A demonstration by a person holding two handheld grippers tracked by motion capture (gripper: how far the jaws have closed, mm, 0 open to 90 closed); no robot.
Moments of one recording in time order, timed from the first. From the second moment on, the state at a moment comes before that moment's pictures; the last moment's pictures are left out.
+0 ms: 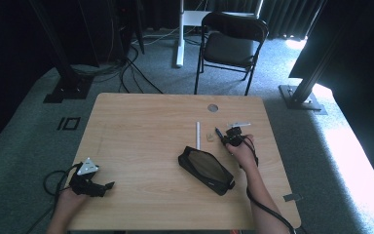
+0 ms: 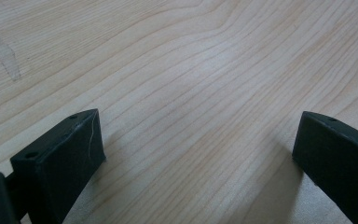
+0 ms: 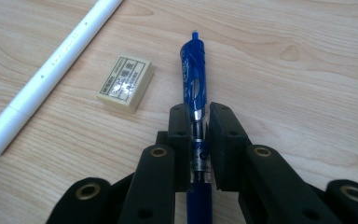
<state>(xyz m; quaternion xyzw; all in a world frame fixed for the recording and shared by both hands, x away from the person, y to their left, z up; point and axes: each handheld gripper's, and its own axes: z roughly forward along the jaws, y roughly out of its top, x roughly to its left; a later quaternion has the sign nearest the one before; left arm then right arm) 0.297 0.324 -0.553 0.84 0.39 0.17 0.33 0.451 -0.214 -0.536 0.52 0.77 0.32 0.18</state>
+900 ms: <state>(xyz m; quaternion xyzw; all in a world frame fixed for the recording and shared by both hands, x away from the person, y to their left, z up) 0.297 0.324 -0.553 0.84 0.39 0.17 0.33 0.406 -0.215 -0.468 0.46 0.77 0.41 0.18</state>
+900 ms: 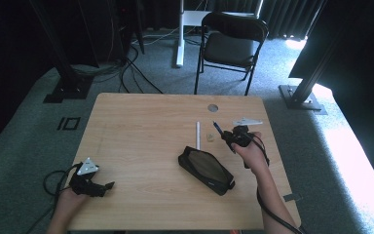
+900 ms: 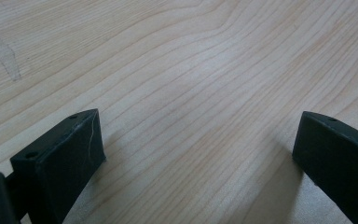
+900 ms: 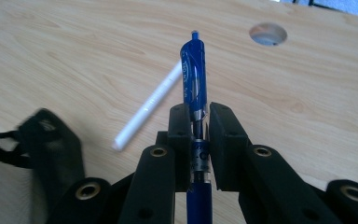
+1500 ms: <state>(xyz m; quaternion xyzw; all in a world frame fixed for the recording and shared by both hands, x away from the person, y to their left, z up) 0.297 0.324 -0.553 0.84 0.39 0.17 0.33 0.365 -0.189 -0.446 0.38 0.79 0.45 0.16</state>
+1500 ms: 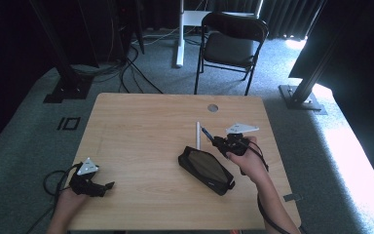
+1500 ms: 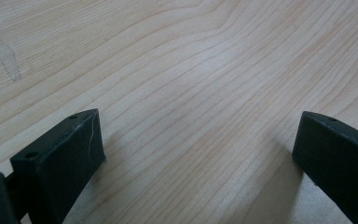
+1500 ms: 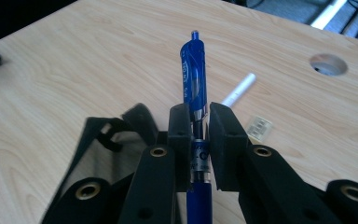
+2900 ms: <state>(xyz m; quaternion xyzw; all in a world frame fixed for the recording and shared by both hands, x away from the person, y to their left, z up) 0.297 0.324 -0.553 0.84 0.39 0.17 0.33 0.347 -0.149 -0.484 0.31 0.88 0.35 0.09</state>
